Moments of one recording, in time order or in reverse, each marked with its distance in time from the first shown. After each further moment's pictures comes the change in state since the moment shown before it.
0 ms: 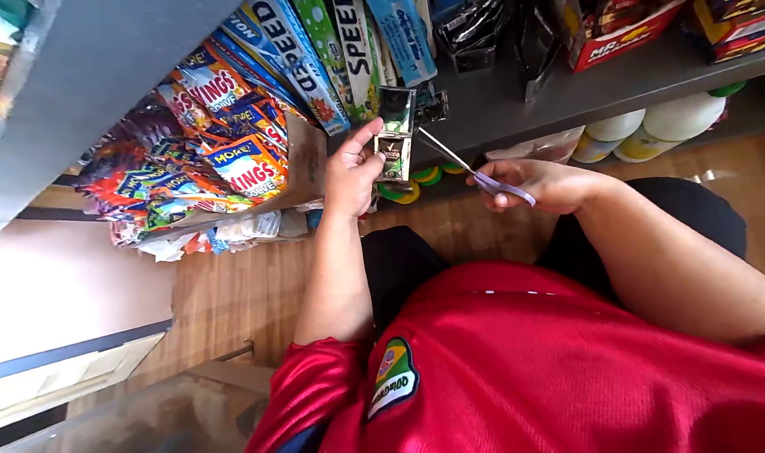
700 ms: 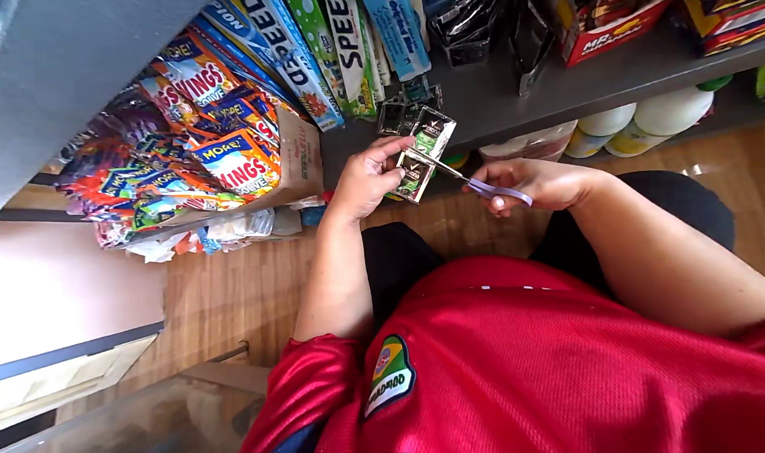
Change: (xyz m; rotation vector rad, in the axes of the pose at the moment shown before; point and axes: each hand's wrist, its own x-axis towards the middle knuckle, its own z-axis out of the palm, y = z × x) left_hand -0.005 -0.010 0.005 0.066 -0.317 0.014; right_hand -0.002 -0.002 0.001 -0.020 -0.081 0.040
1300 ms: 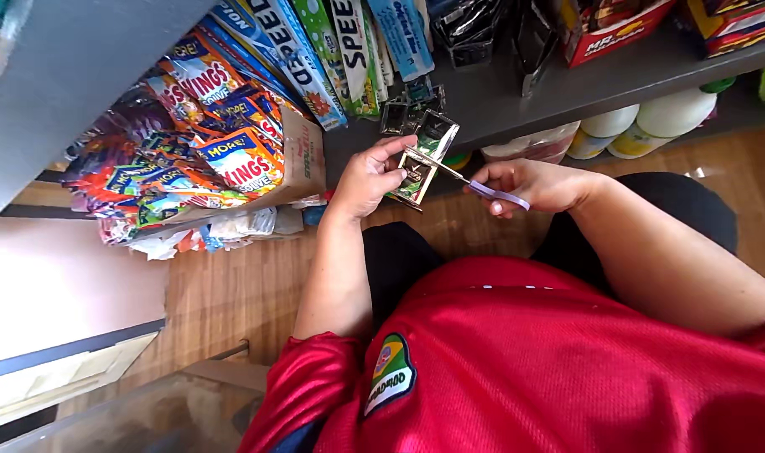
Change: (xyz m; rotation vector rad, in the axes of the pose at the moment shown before) left_hand -0.002 0.005 0.000 -0.056 -0.015 -0.031; right_hand 0.001 0.002 0.004 -0.028 0.016 -0.041
